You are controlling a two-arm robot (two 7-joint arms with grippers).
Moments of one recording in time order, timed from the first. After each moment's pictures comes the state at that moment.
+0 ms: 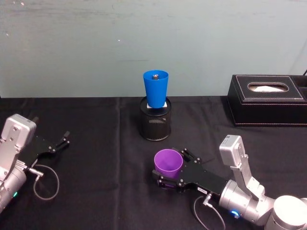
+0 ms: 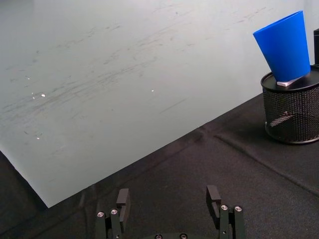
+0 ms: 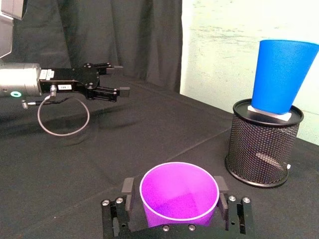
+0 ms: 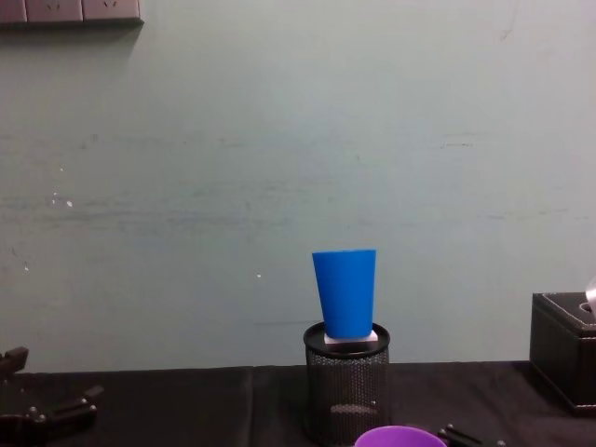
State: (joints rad) left arm -0.20 0.60 0.45 -1.41 -0.25 -0.12 0.03; right arm 0.24 0.38 -0.46 -1.26 0.36 -0.23 0.60
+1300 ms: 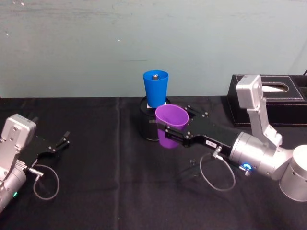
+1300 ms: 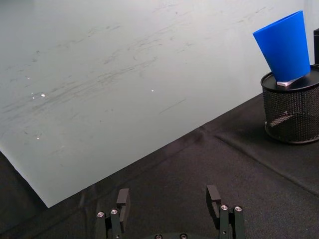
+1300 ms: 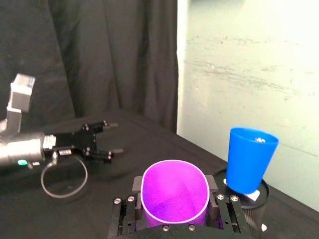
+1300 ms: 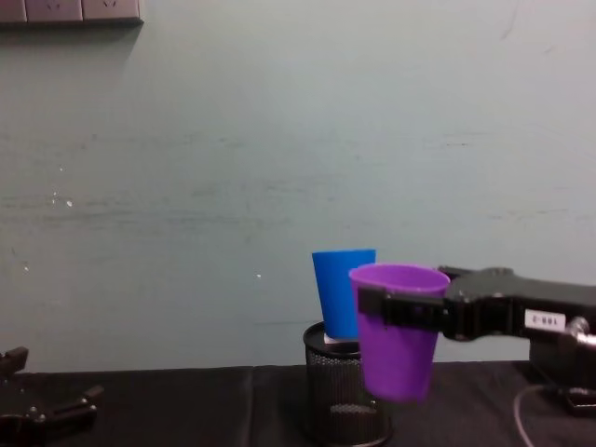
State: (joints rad) left arm -0.20 0.60 0.45 -1.41 -0.25 -0.12 0.03; right arm 0.33 0.45 -0.41 -1.50 0.48 0.04 0.59
